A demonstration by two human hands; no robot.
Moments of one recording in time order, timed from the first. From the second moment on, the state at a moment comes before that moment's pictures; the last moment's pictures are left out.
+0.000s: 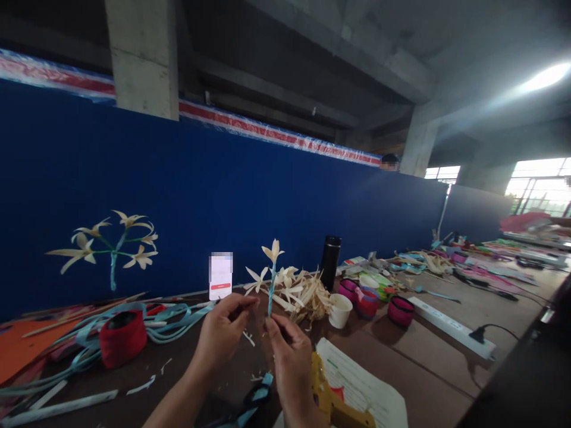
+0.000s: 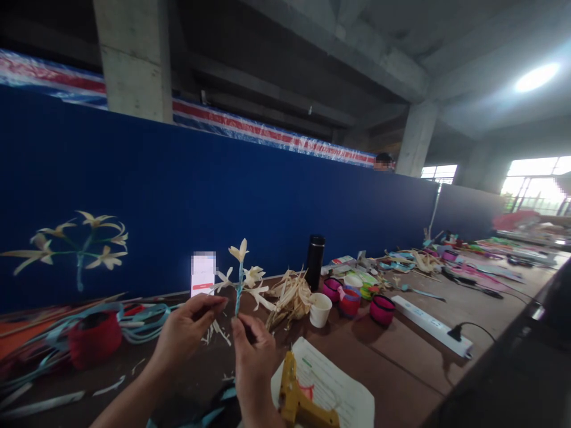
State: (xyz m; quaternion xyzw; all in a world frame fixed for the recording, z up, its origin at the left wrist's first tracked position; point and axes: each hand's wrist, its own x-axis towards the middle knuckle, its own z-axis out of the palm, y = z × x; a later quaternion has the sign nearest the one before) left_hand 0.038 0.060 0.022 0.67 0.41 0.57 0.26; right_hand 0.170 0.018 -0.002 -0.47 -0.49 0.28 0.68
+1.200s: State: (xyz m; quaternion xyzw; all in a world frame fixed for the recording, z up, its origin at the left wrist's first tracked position) left_hand 0.054 0.059 0.023 0.60 0.36 0.57 0.43; right_hand 0.172 0.020 -0.007 -0.52 -0.50 0.28 0.63
